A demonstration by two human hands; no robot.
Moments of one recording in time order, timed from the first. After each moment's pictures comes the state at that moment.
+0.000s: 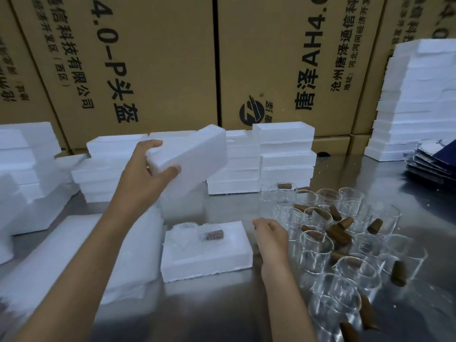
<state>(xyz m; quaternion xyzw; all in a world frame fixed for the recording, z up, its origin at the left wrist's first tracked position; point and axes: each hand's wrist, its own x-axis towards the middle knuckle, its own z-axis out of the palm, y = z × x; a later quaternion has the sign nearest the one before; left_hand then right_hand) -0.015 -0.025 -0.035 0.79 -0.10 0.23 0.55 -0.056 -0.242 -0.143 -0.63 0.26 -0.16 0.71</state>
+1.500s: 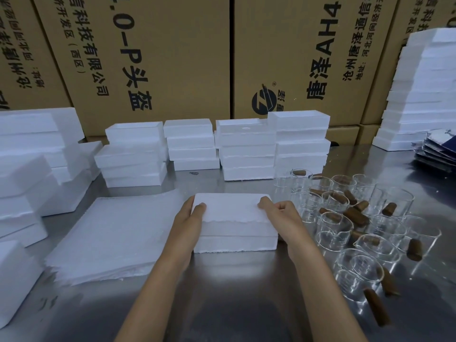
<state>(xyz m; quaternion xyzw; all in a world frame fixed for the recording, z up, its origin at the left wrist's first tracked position) -0.062 -0.034 -0.132 0.72 0.01 0.02 0.70 -0.065 -0.232 -0.134 -0.73 0.21 -0.08 0.64</state>
